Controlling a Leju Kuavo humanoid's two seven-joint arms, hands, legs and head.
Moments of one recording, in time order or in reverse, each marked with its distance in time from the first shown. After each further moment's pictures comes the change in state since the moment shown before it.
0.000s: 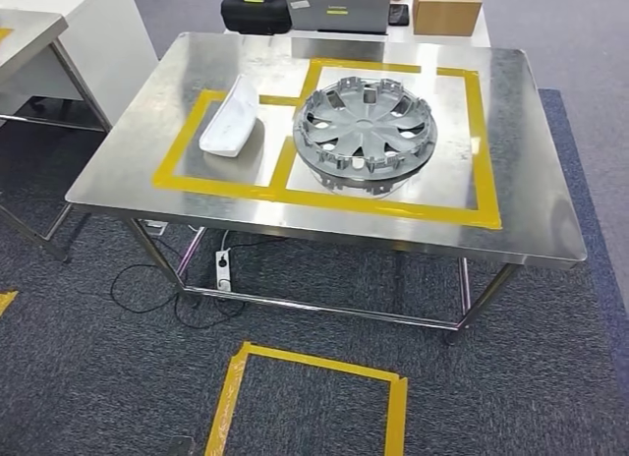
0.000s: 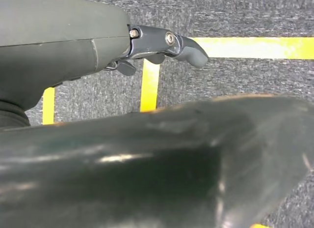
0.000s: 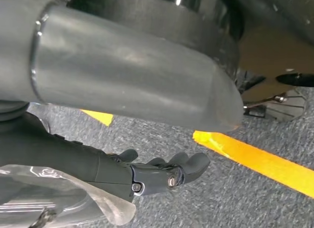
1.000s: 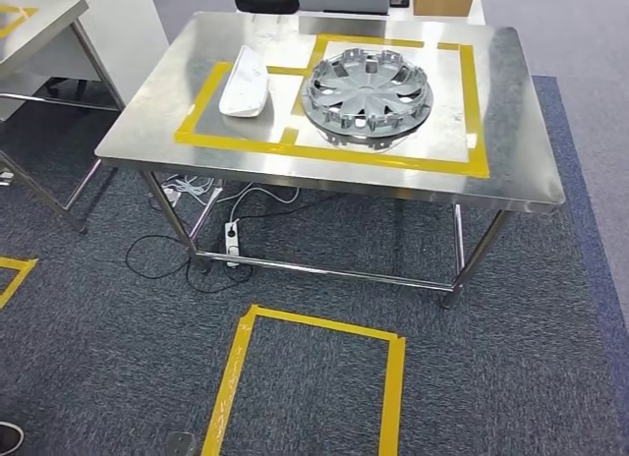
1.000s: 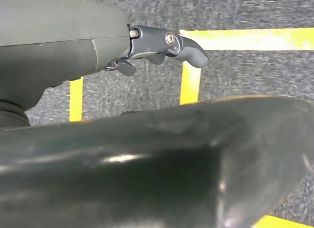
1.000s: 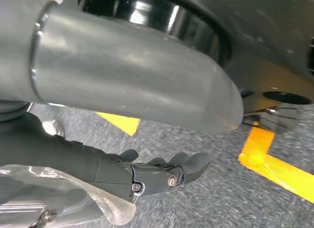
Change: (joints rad) left arm -0.012 0.013 0.000 0.005 -0.018 -0.032 0.005; right arm -0.018 -0.011 0.011 0.017 0.022 0.048 0.015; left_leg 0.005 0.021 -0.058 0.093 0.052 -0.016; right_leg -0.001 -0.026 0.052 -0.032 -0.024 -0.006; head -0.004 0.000
